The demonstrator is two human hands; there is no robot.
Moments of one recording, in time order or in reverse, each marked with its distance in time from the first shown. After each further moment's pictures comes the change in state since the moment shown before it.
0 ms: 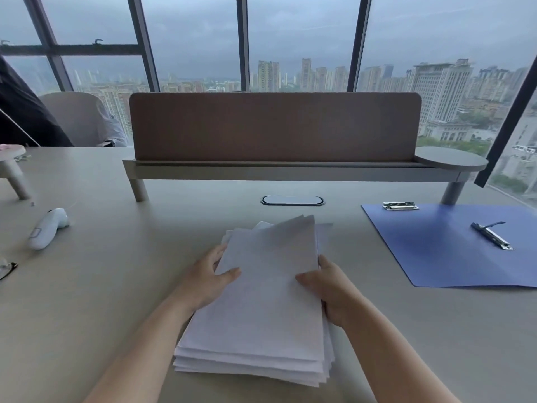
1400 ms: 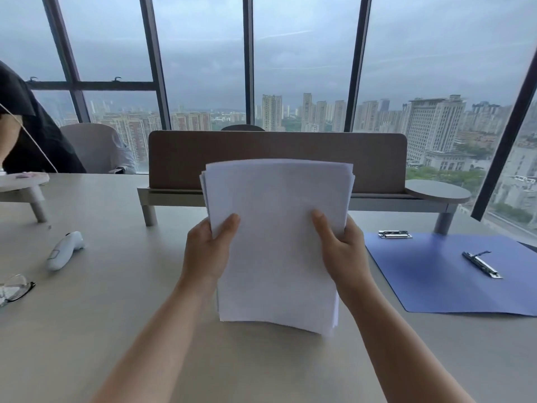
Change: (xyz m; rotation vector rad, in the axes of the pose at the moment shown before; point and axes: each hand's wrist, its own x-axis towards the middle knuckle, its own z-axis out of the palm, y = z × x) left_hand -0.027 0.118 -0.001 -0.399 0.427 0.393; right_hand -0.055 -0.101 0.007 0.082 0.168 -0.724
